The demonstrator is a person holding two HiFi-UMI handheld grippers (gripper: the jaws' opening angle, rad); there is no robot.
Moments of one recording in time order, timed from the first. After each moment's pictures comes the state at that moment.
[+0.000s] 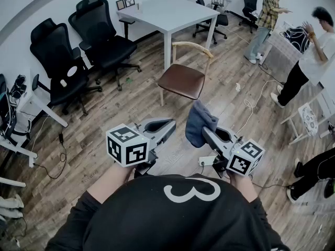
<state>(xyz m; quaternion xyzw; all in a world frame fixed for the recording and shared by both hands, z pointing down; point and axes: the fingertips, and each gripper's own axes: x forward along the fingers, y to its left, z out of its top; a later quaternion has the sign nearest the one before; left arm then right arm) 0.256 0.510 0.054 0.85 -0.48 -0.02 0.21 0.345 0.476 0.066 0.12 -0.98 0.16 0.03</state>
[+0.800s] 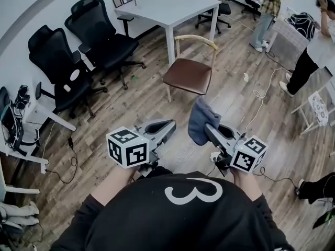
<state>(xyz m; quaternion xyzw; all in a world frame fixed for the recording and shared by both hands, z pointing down) 0.229 0.489 0.080 0.84 -0.48 0.00 0.26 0.323 0.450 0.089 0.13 -0.97 0.21 0.01</state>
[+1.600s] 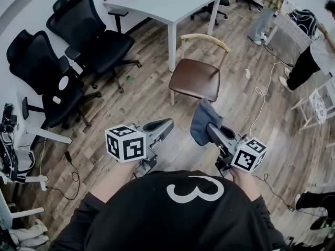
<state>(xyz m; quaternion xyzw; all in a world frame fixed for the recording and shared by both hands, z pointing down) 0.041 0.377 0.125 0.83 -0.43 -0.02 0.35 0.160 0.346 0.127 0.20 -0.94 0.28 0.03</state>
